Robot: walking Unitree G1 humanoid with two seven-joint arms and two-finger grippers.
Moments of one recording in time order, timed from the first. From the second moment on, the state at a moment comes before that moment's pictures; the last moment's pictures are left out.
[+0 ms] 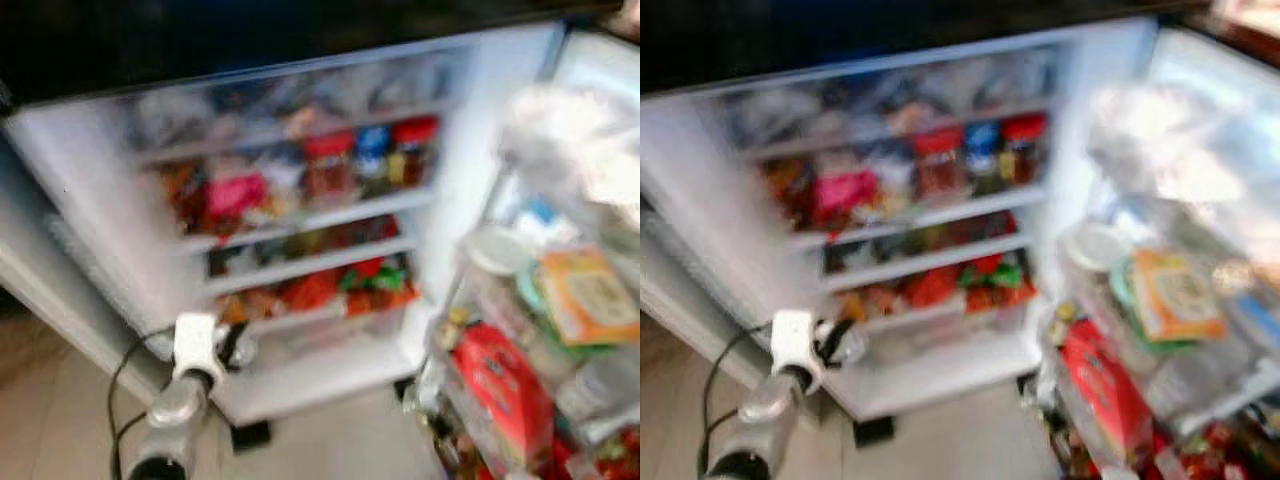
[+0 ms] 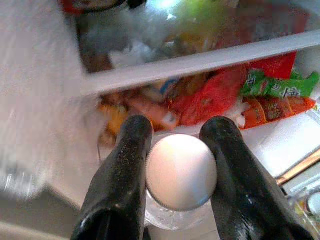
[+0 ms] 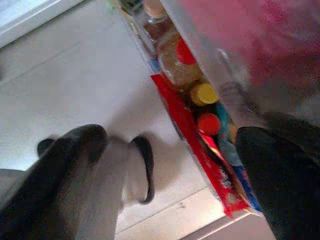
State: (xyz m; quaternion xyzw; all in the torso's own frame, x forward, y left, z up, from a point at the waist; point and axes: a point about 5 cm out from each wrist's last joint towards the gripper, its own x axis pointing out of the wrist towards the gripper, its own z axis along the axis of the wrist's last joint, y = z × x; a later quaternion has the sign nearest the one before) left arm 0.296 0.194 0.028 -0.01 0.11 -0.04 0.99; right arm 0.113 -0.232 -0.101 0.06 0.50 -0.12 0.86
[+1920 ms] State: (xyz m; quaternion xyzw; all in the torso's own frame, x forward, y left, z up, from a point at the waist) left arm 0.303 0.178 0.037 0.06 0.08 -0.09 0.99; right arm 0.111 -0.235 -0.101 0.03 0.50 -0.09 0.86
